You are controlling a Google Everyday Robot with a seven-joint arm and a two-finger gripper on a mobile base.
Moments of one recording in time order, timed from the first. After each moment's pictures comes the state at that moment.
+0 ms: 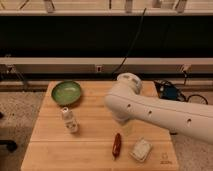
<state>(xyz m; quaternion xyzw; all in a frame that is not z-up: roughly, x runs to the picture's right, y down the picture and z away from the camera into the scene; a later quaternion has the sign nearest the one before) 0.063 0.152 0.646 -0.26 -0.06 -0.26 0.93</state>
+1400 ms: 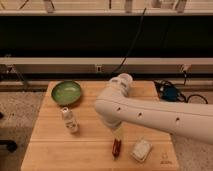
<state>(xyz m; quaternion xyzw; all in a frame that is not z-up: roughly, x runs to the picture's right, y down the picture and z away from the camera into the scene) 0.018 0.175 0.643 -0.27 -0.11 -0.31 0.91</state>
